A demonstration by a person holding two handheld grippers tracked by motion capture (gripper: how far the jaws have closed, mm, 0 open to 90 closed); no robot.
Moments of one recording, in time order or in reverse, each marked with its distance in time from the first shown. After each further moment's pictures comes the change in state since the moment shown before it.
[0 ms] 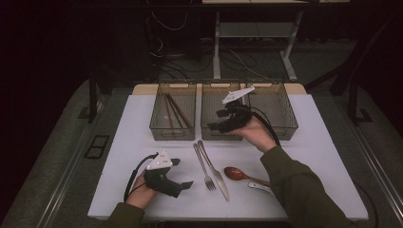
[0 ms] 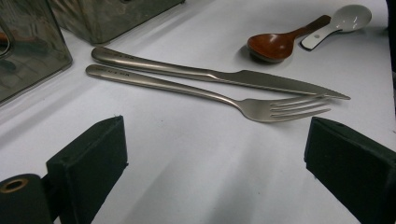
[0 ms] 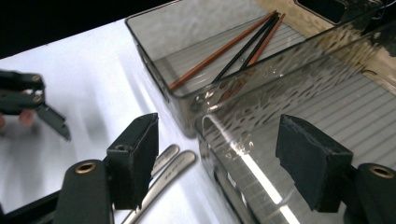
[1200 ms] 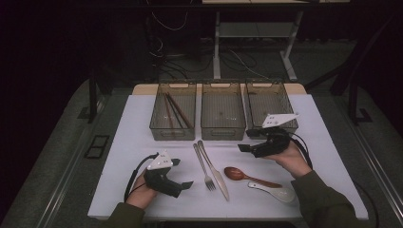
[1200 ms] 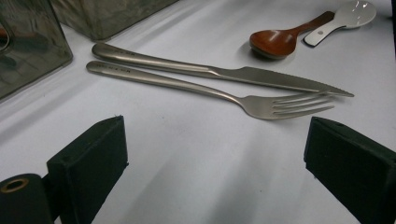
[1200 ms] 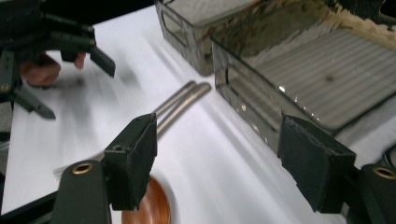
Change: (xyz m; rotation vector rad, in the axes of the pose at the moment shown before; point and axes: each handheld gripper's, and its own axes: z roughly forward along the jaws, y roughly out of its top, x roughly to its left) left arm 0.001 -0.002 0.000 0.017 0.008 0.011; right arm 0.011 -0.091 -0.078 -0.080 0.012 0.042
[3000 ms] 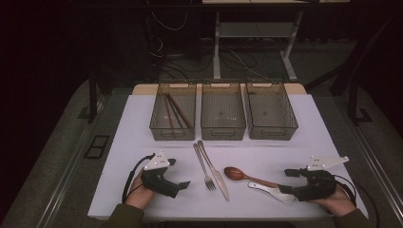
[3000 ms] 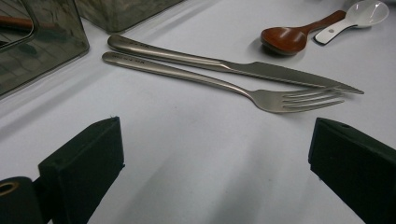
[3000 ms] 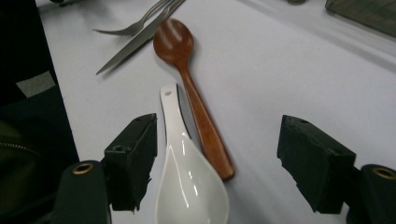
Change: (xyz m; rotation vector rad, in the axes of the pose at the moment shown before) left arm 0.002 -0.004 -0.005 -0.005 0.029 -0.034; right arm 0.022 -0.123 -0.085 0.079 -0.016 0.105
